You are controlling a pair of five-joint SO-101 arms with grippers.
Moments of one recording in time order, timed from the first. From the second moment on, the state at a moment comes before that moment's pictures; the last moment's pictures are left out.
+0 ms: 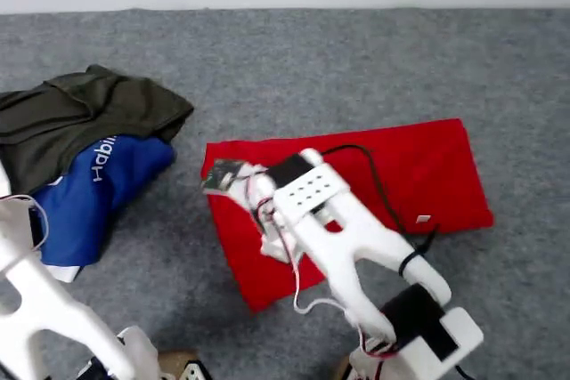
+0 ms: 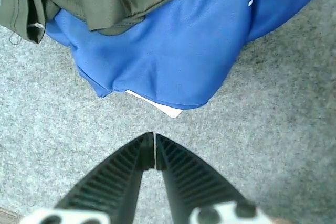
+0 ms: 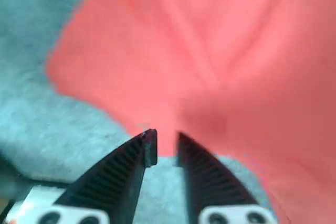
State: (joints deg) left arm -47.6 -29.8 19.2 96.6 -20.5; right arm -40.6 -2.4 20.7 85.4 28.6
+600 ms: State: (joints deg) left arm -47.6 -29.8 19.2 96.6 -20.9; right arm -53.0 -2.8 33.6 70.3 29.5
